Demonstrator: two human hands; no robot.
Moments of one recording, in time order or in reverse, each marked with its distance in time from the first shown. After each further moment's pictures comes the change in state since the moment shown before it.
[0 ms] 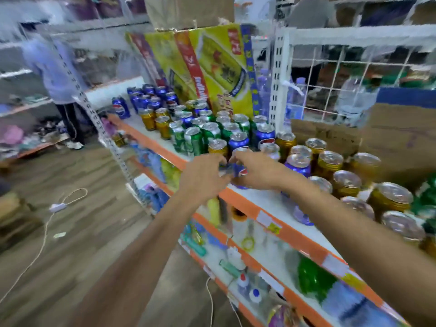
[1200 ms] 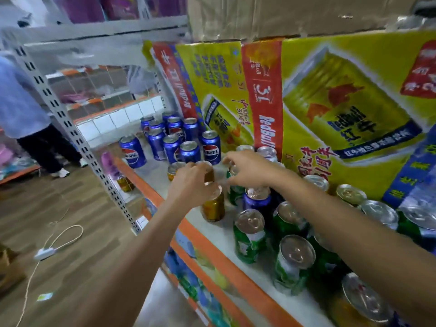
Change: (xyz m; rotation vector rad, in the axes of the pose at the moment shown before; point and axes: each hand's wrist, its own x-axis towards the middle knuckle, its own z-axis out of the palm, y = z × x) left_hand 0.340 -0.322 -0.031 0.048 -0.030 -0.099; right_hand 0.473 -0.025 0.004 0.012 -0.031 0.005
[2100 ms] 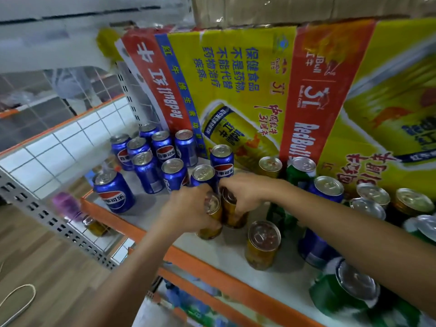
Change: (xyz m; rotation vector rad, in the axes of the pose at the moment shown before) left_hand 0.129 -0.134 -0.007 0.099 -0.375 0.245; right_hand 0.157 -0.032 0.041 -0.160 -0.269 0.185
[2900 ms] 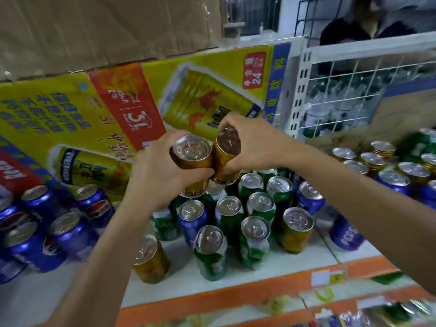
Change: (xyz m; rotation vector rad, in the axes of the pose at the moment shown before) left_hand -0.040 0.202 -0.048 -0.539 0.343 0.642; right_hand -0.282 0.061 -0.027 0.281 0.727 0.559
